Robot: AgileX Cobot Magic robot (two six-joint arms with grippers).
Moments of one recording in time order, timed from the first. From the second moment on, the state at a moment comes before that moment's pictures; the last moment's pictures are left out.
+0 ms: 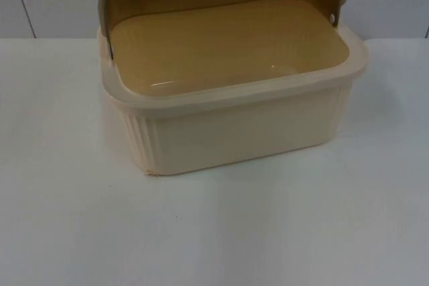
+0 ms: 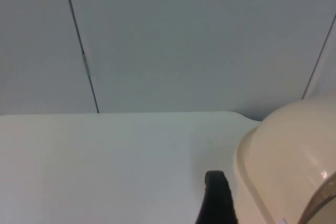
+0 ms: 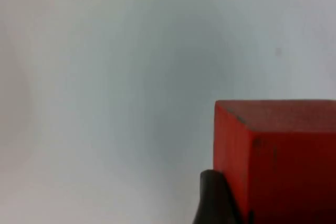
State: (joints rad) right arm -0.24 1.63 -1.20 0.05 0.56 -0.09; left arm -0.23 1.14 -0.93 0.53 0.33 -0.63
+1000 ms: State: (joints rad) right arm 0.31 0.95 -0.95 0.01 0.57 -0.09; left arm -0.23 1.14 -0.93 0.49 0.38 -0.62
